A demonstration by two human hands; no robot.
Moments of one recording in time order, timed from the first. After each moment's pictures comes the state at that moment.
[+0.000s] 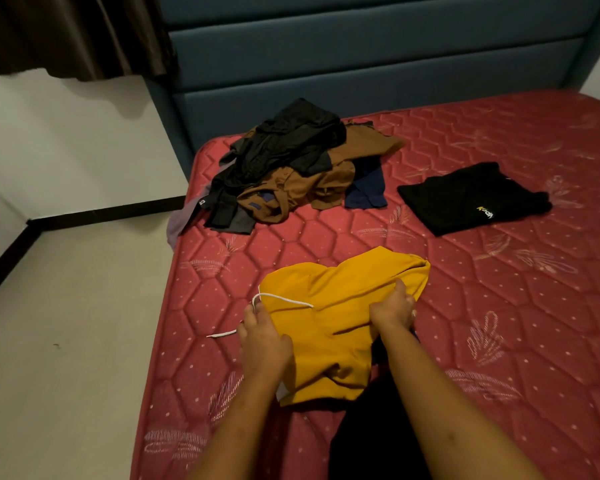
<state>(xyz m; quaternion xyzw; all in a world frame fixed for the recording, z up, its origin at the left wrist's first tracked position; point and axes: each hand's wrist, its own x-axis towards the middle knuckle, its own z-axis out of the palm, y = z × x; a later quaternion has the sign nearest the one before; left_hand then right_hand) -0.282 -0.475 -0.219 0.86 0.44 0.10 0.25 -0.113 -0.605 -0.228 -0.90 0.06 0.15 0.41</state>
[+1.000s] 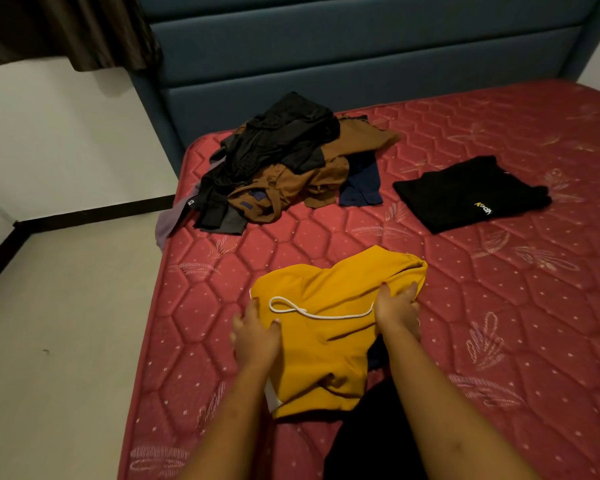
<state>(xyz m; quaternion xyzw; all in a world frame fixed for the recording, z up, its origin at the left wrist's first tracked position) -0.255 -0.452 -0.242 0.78 0.49 0.12 0.38 -0.095 -0.607 -0.239 -0.89 0.15 0.16 0.41</state>
